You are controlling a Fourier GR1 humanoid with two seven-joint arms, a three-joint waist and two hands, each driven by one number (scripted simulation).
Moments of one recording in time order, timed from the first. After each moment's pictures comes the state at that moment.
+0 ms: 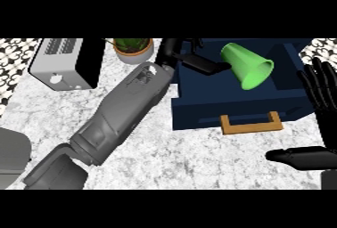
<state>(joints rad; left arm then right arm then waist) -1.26 0.00 -0.44 -0.43 0.52 0.37 -0.34 -0.12 -0.19 -0.18 -1.88 -0.07 0.24 -0.04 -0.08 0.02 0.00</state>
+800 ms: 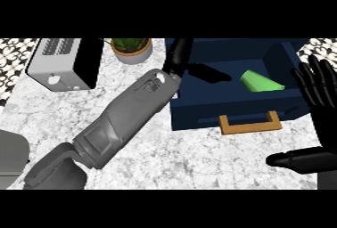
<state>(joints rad) -1.26 0.00 -0.65 -0.46 0.60 0.49 -0.34 -0.14 -0.18 -0.18 -1.88 -0.16 0.28 -0.03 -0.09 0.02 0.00</state>
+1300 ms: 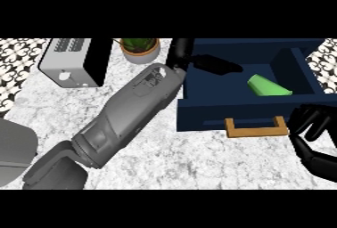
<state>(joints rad) -1.28 0.00 -0.57 -0.53 0.67 0.50 -0.39 -0.08 -0.27 -0.17 -1.99 -0.21 0.41 0.03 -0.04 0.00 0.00</state>
